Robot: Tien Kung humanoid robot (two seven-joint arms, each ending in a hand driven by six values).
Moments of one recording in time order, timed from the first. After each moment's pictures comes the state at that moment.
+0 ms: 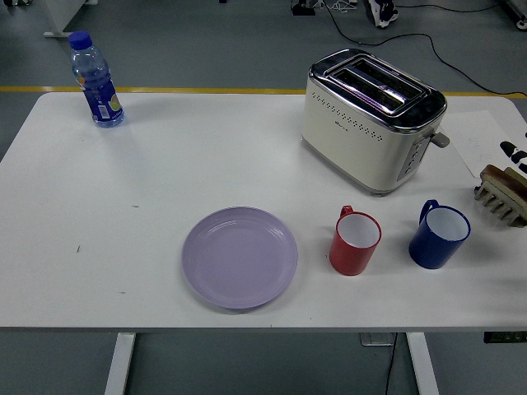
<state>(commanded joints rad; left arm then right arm) -0.13 0.07 -0.98 -0.18 1.29 0.00 0.26 0.16 -0.36 1.61 1.49 -1.47 0.04 -0.20</state>
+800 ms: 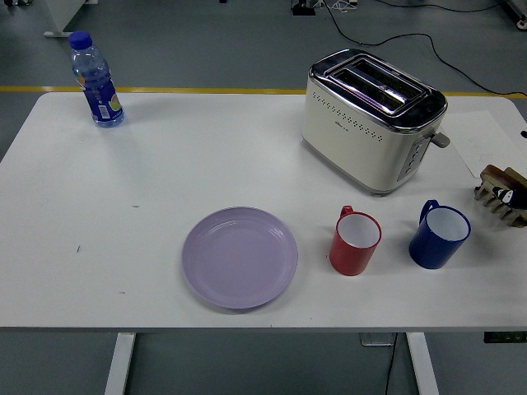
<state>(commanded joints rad) -0.13 0.07 -0.98 -0.18 1.30 0.00 0.27 0.24 -0.38 1.43 1.44 -2.20 0.04 -0.39</state>
